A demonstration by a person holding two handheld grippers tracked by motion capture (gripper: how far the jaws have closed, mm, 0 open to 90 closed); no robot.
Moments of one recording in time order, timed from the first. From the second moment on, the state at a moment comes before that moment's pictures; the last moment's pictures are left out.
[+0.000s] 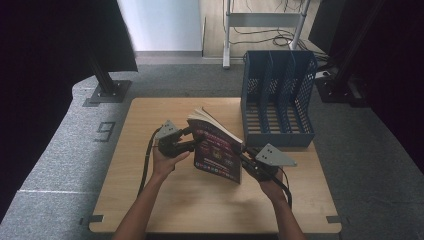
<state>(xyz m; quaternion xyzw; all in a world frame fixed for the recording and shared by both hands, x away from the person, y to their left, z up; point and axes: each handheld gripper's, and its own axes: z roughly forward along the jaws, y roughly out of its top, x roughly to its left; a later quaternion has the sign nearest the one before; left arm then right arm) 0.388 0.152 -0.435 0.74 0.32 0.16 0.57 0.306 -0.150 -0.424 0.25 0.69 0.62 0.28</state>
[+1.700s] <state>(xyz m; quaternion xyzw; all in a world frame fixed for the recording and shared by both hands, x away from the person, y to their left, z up) 0.361 0.171 -0.441 0.74 0.35 0.17 0.54 0.341 -0.135 -0.425 0.31 0.70 0.60 0.25</state>
